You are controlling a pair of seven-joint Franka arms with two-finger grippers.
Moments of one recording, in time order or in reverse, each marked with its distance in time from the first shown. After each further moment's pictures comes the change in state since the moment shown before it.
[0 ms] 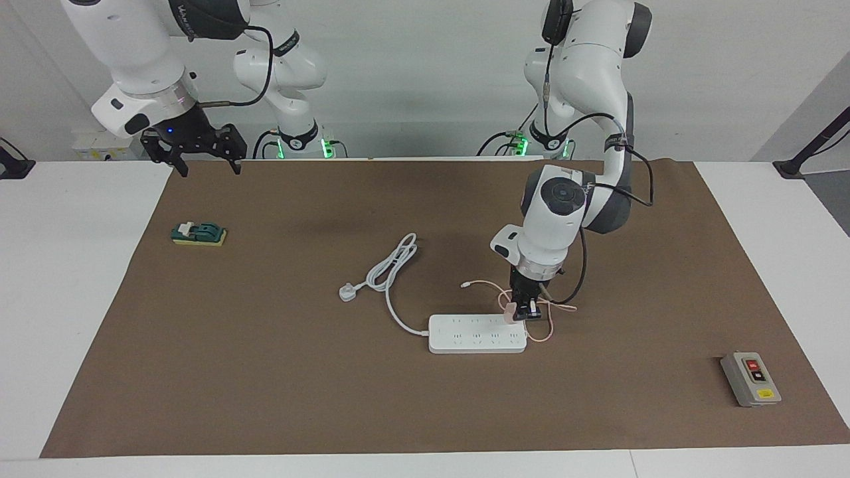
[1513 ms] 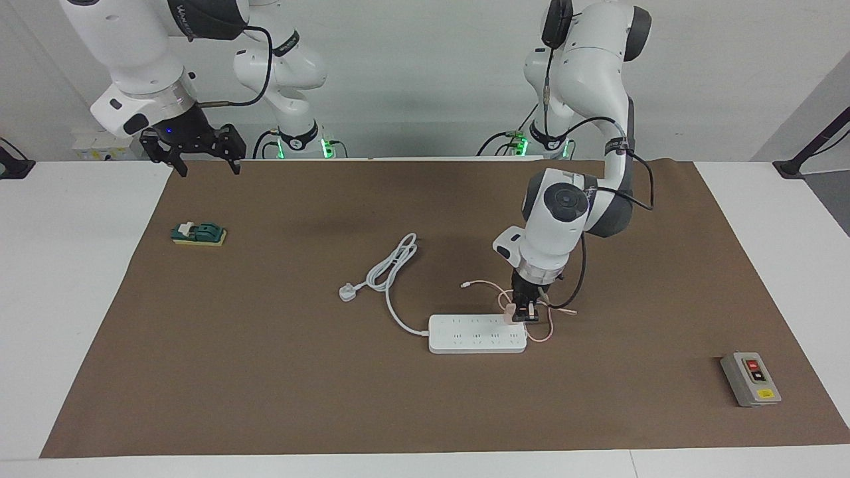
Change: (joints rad) left arm 0.009 0.040 -0.001 0.064 -0.031 -0.066 0.096; right arm -0.003 0.000 0.000 0.000 0.000 0.000 0.000
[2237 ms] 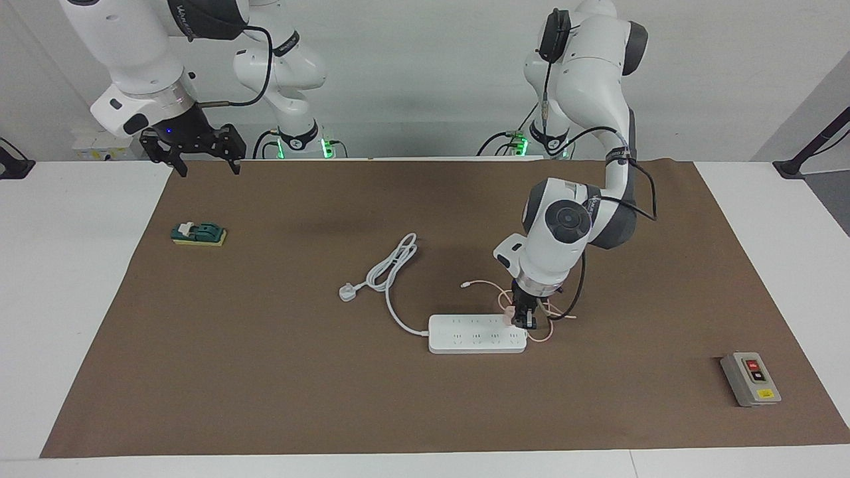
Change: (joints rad) left arm 0.003 0.080 -0.001 0.123 -0.009 -0.115 0.118; right arm 0.000 0.000 0.000 0.000 0.000 0.000 0.000
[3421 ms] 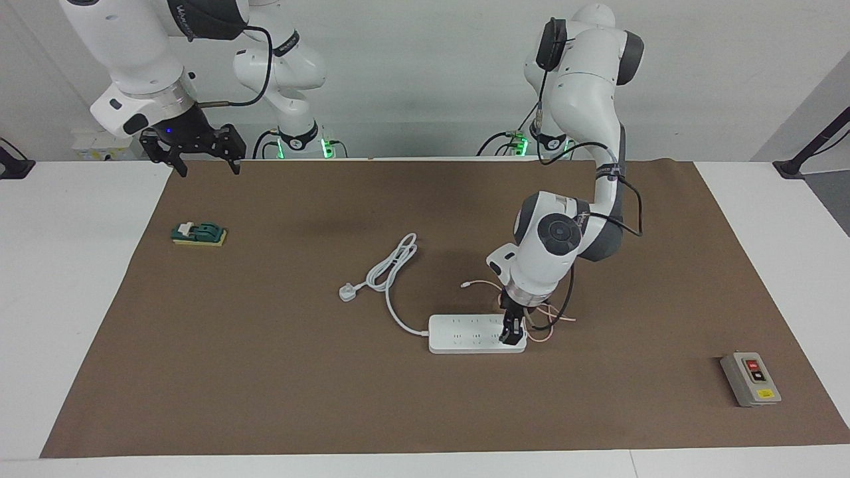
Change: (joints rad) left arm -0.001 0.052 -0.014 0.021 -0.050 0.068 0.046; right arm 0.000 0.000 0.000 0.000 0.000 0.000 0.000
